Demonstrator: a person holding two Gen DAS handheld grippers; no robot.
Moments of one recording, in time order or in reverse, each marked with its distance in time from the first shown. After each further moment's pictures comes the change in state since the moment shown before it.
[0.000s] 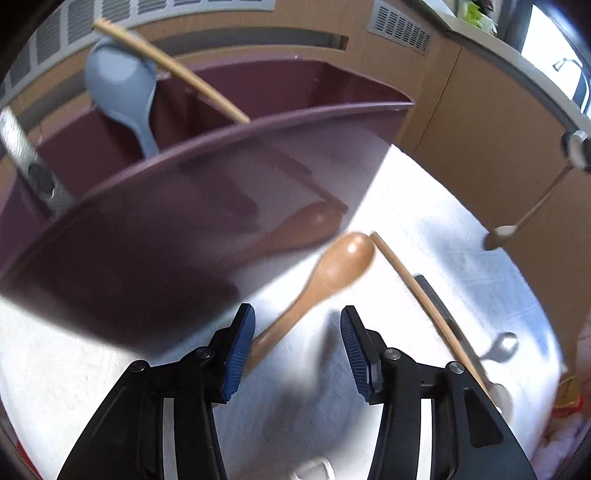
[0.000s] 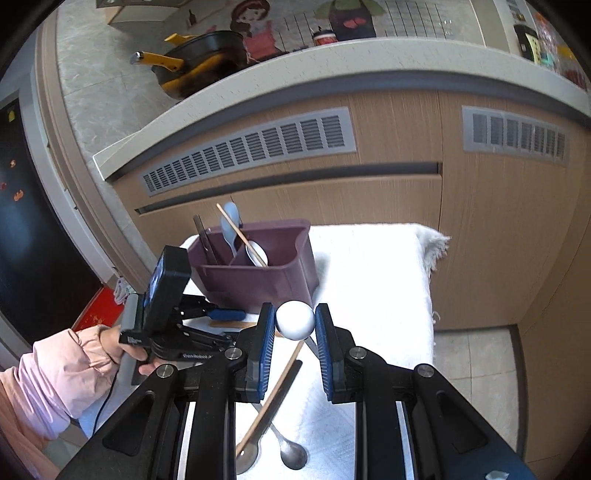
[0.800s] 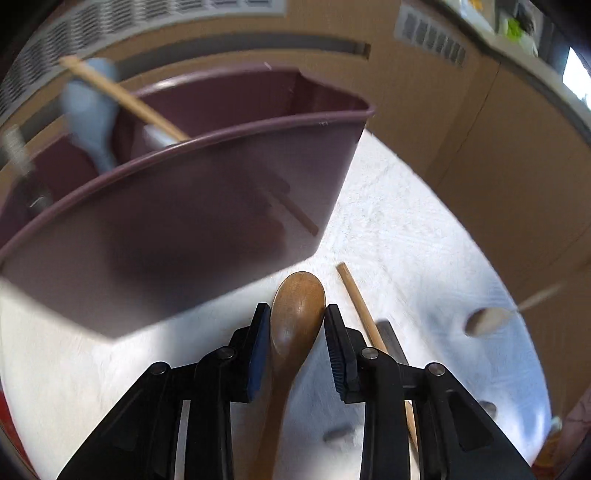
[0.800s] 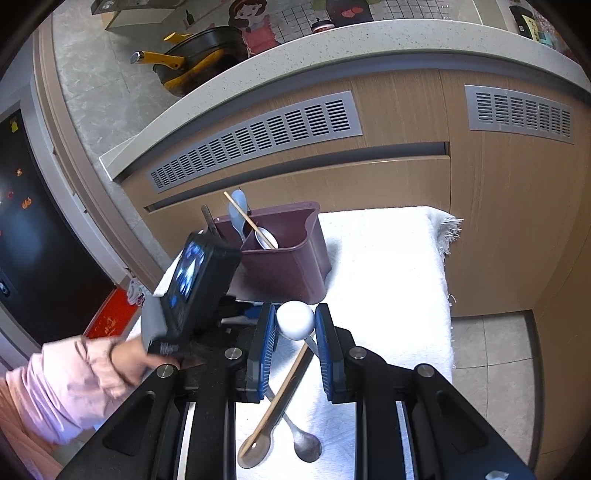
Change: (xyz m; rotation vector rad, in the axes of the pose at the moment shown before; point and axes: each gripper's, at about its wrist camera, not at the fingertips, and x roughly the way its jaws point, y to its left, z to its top) left arm -0.002 -0.054 0.007 -0.152 -0.096 0.160; right arm 0.004 0.001 -0.013 0.029 0.002 0.057
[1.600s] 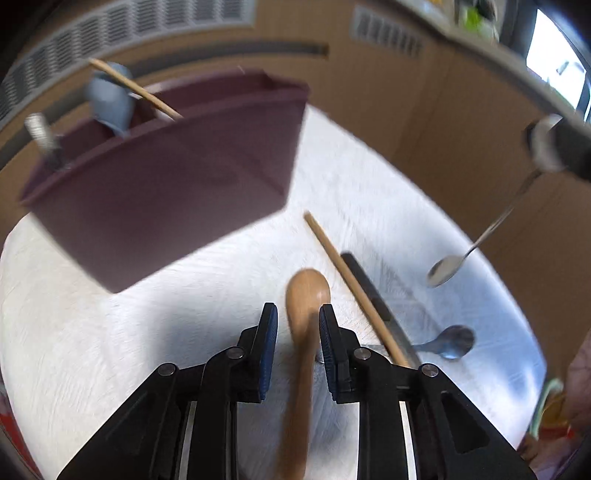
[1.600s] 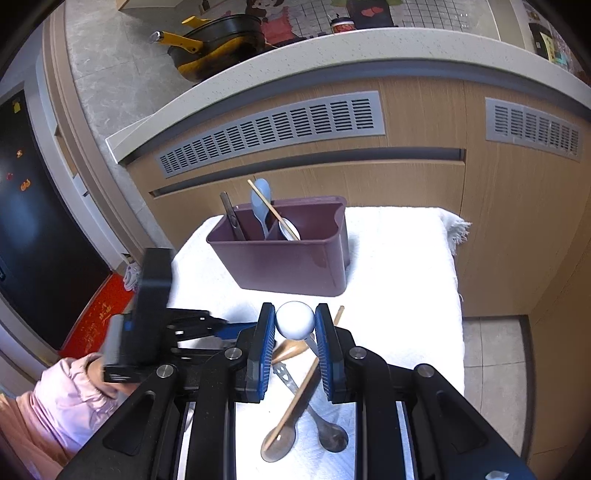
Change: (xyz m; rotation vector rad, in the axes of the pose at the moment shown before) left arm -0.020 0.002 -0.024 0.130 0.072 -0.089; right arm 0.002 0.032 -0.005 -0.045 0.041 -0.024
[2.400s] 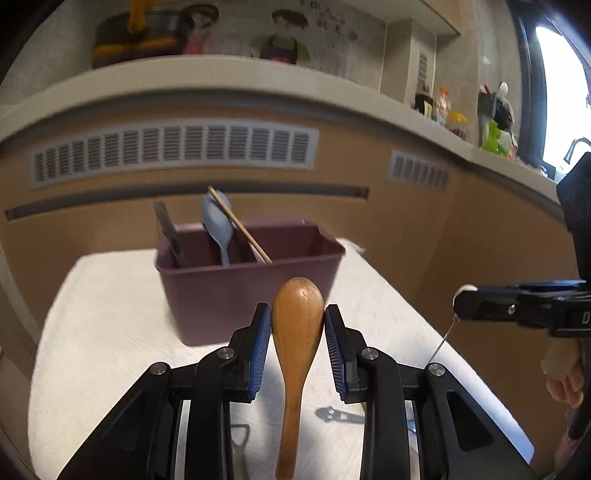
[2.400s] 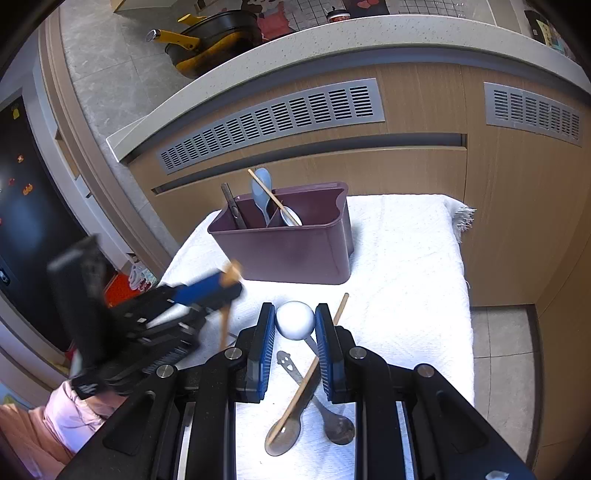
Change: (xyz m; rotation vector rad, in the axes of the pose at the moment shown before) left arm -0.122 -0.006 -0.043 -0.187 -0.558 0.157; right arm 0.006 0.000 -0.007 0.021 0.013 0.026
